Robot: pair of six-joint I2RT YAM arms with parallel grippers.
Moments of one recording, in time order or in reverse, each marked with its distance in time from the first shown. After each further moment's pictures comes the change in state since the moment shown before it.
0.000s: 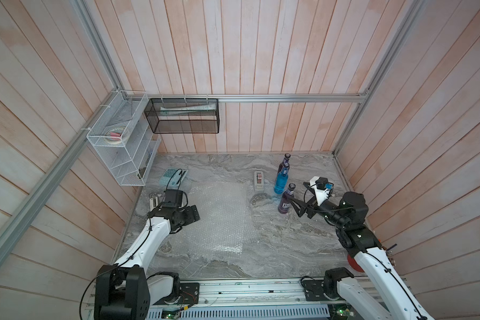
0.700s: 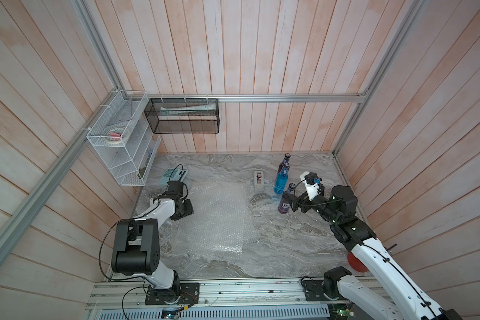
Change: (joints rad) left arm 0.061 0.334 0.134 0.140 -0.031 0.081; right arm 0.089 0.100 0.087 -0.036 0.267 -0.070
